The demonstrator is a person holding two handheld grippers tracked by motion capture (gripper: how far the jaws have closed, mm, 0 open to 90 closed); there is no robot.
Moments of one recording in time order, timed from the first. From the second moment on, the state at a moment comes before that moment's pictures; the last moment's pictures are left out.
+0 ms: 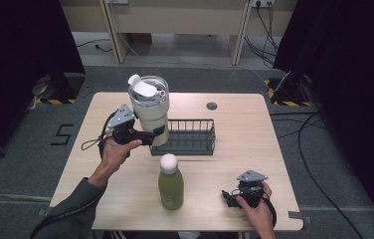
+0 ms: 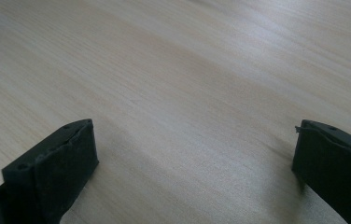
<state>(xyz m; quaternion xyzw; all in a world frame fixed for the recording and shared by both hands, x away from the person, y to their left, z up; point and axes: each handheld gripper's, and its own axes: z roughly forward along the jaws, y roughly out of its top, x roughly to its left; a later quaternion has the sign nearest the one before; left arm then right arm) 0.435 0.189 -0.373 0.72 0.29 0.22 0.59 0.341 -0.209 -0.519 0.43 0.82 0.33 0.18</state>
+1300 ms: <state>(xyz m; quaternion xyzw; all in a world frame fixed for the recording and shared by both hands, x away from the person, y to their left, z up) 0.476 0.167 -0.395 0.71 0.30 0.22 0.59 0.341 -0.209 -0.518 0.43 0.82 0.33 0.18</state>
